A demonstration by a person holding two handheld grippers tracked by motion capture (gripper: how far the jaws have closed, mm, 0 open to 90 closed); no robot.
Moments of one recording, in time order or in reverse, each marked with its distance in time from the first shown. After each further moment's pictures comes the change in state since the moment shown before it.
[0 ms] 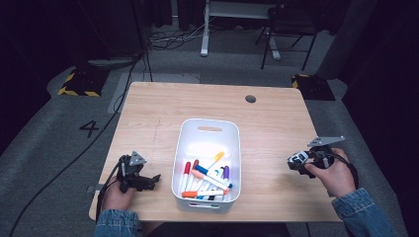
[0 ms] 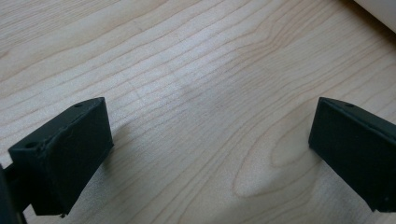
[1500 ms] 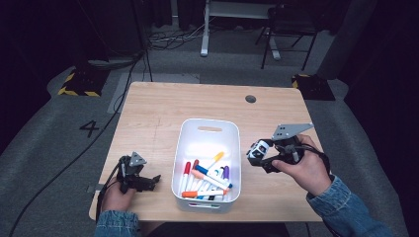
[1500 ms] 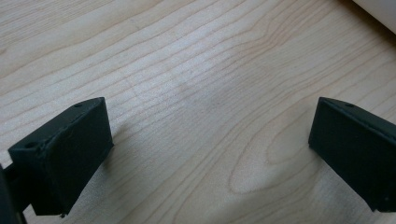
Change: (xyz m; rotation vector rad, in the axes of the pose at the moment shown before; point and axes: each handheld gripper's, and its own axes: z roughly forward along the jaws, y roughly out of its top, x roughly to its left) left arm -0.002 -0.001 -0.001 0.003 0.000 0.001; right arm 0.119 0.098 -0.019 -0.153 0.245 -0.263
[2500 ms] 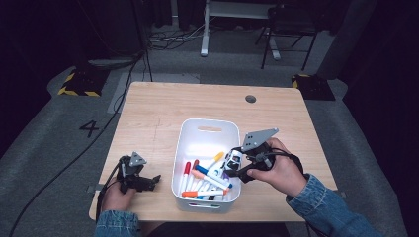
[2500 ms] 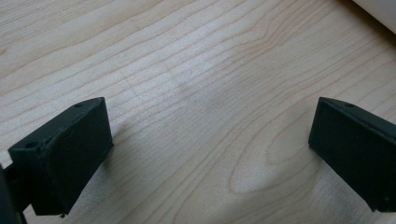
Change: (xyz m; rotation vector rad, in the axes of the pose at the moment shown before) left arm 0.000 0.000 0.000 0.000 0.003 0.001; right arm 0.034 0.019 0.049 0.053 0.150 -0.156
